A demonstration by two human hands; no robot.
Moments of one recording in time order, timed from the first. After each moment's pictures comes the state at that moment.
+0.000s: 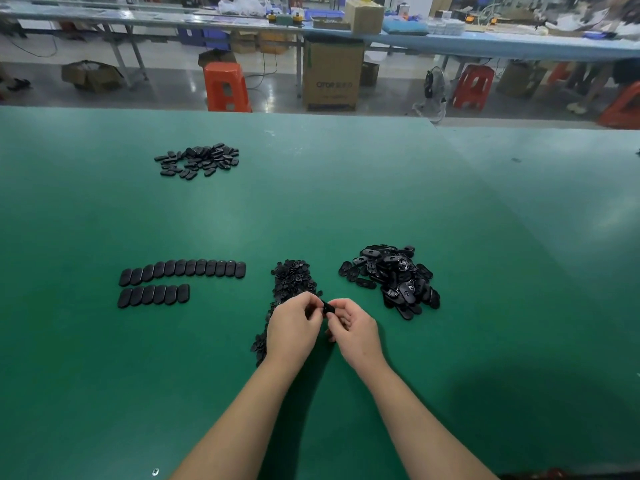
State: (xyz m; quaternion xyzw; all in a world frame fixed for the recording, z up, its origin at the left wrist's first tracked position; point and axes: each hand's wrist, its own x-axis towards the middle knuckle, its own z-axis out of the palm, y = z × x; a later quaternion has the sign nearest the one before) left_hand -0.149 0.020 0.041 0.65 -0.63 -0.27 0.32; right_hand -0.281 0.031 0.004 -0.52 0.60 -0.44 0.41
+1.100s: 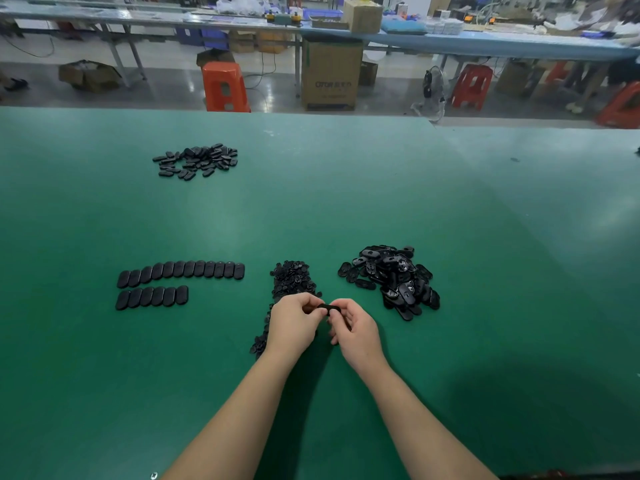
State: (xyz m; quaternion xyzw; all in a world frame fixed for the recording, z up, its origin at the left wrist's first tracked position) left_hand -0.148 0.010 0.046 0.65 -0.58 -0.38 0.31; right_hand -0.282 0.031 0.004 -0.51 0.60 -0.46 0.42
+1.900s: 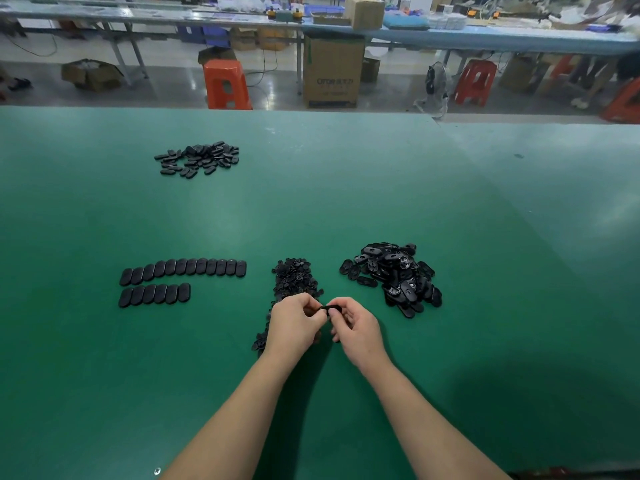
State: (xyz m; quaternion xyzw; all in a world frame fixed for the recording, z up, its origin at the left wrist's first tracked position) left_hand -0.145 0.016 0.048 0.66 -0.59 -0.37 0.29; right_hand -0.283 0.032 0.006 -0.52 0.59 -0.45 0.43
